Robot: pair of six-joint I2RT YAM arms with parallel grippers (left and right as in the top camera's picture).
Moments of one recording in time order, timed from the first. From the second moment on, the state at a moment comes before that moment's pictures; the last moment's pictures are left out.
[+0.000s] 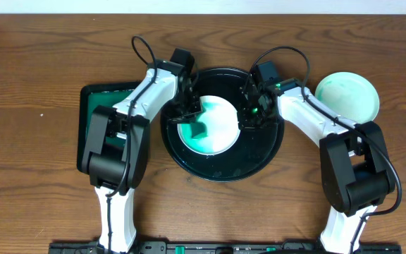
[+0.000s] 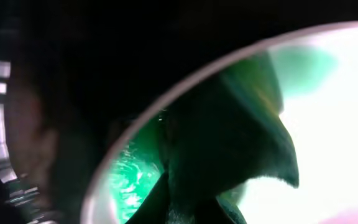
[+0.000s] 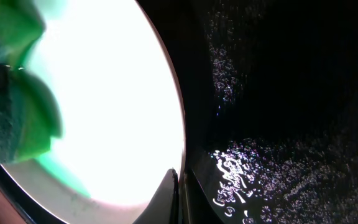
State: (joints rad) left arm -0.31 2.14 1.56 -0.99 0.20 -0.48; right arm 0.38 1.99 1.32 -0.72 -0.36 0.32
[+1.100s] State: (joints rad) left arm -0.47 2.15 1.54 -0.95 0.39 -0.27; right arm 0.36 1.99 1.33 -0.73 -0.30 0.32
